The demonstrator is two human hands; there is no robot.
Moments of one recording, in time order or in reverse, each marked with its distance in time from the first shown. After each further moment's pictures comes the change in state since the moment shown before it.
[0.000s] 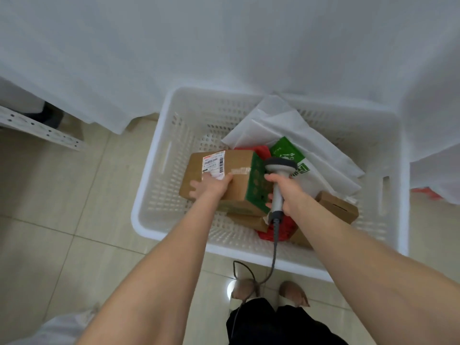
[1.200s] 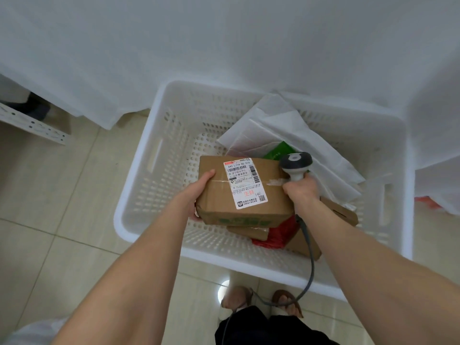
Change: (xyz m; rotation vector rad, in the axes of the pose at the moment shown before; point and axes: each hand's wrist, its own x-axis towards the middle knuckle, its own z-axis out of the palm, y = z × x) left_hand 0.033 -0.023 -0.005 -0.554 -0.434 -0.223; right_hand 0.024 -0.013 -0.028 -0.560 0.366 -0.242
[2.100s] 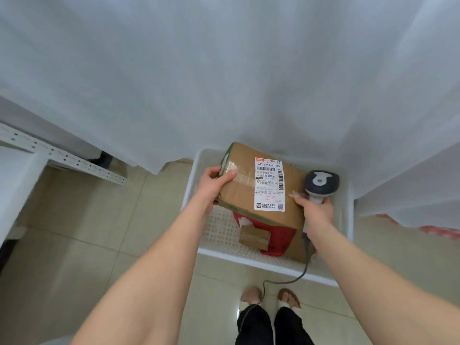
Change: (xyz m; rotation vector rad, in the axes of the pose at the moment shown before) left_hand -0.291 0.089 -0.007 -0.039 0.063 0.544; right_hand -0.196 -0.082 -0.155 0.633 0.046 0.075
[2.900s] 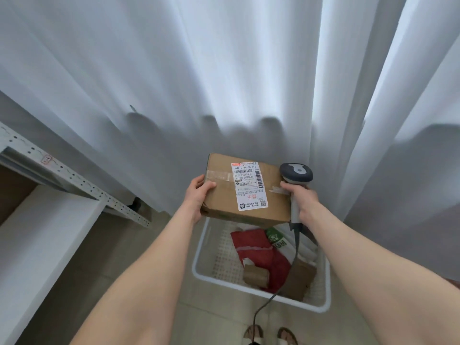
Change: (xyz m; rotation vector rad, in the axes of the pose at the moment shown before) left_hand -0.193 0.159 -0.058 -0.204 0.082 0.189; right_hand -0.195 -0.205 -0.070 0.130 -0.339 -0.115
